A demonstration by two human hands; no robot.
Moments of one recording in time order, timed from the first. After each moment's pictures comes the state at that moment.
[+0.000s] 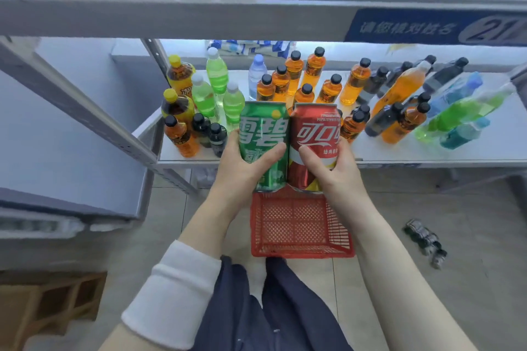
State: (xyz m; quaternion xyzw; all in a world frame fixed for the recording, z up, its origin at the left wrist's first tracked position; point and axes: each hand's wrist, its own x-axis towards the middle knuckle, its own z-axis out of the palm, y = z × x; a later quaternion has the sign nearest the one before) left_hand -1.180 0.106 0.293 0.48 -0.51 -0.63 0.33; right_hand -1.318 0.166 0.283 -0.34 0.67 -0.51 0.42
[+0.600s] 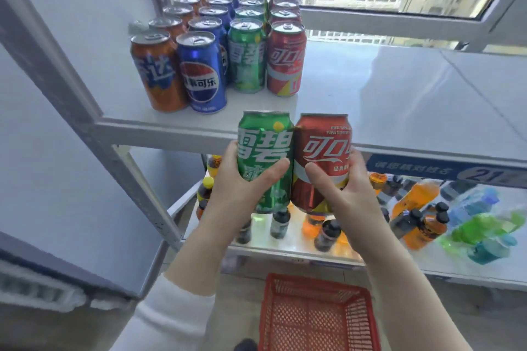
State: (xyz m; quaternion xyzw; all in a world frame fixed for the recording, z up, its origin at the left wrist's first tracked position) left_hand -1.154 0.040 0.404 0.43 -0.56 -0.54 0.46; right_hand -1.305 0.085 0.400 -0.47 0.57 -0.57 0.37
